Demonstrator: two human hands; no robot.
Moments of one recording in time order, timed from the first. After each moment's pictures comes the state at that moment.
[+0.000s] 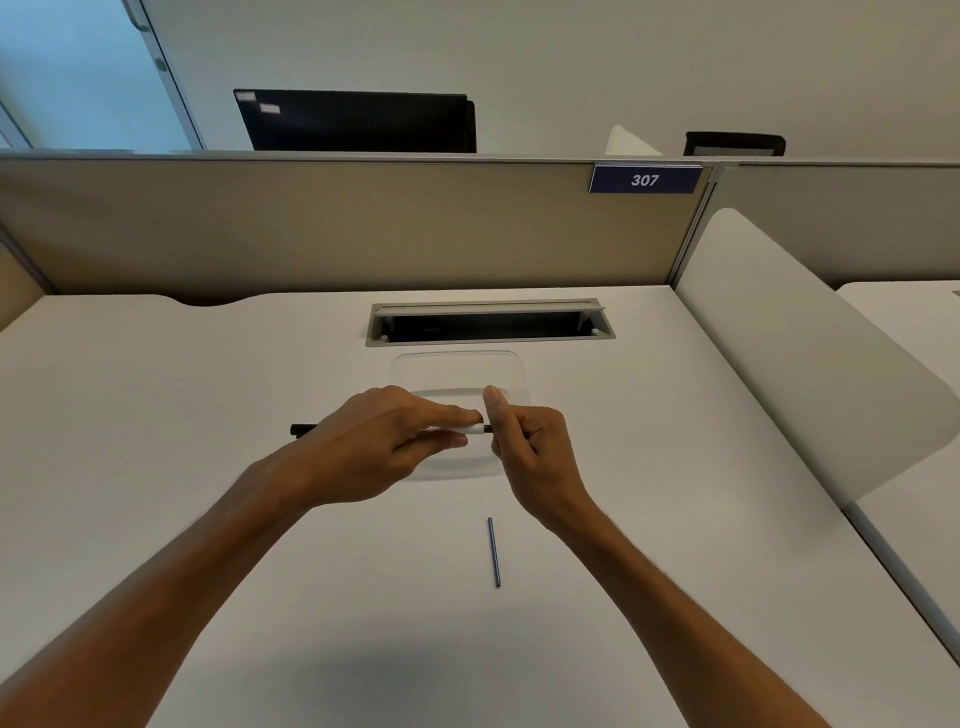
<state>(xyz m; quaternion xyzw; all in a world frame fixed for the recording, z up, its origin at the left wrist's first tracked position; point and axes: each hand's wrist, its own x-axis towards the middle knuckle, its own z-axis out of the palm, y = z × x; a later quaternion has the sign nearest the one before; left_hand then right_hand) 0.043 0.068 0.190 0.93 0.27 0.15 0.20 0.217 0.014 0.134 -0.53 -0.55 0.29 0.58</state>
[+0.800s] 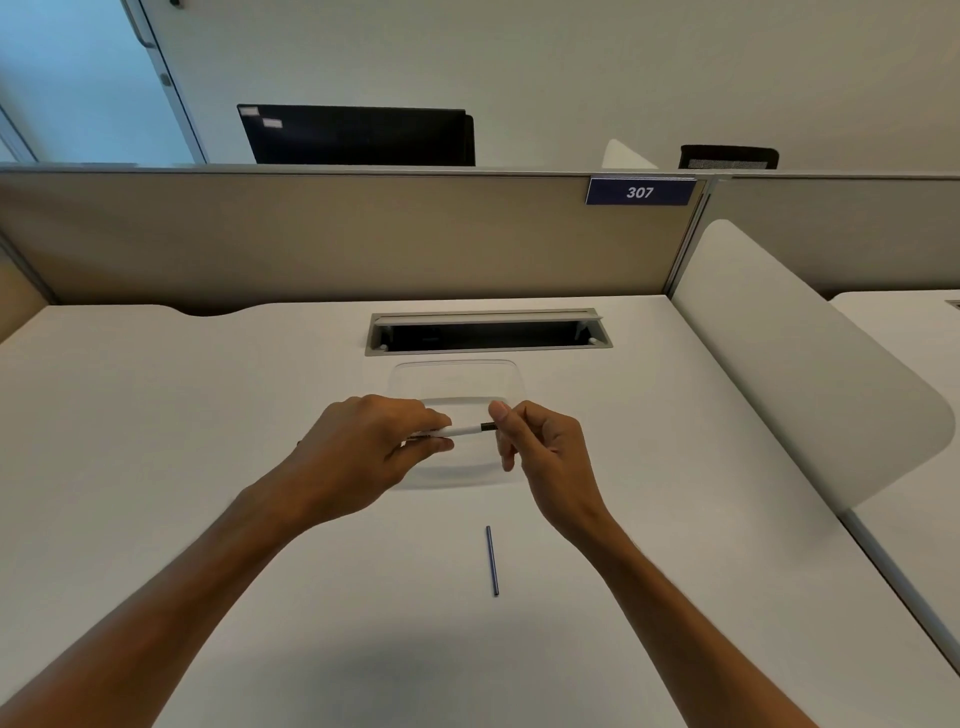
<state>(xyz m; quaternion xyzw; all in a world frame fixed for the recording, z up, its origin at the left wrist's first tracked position) 0.035 0.062 0.187 0.92 0.31 0.20 0.12 0.232 0.010 0.136 -0.54 -0.52 0.32 0.58</state>
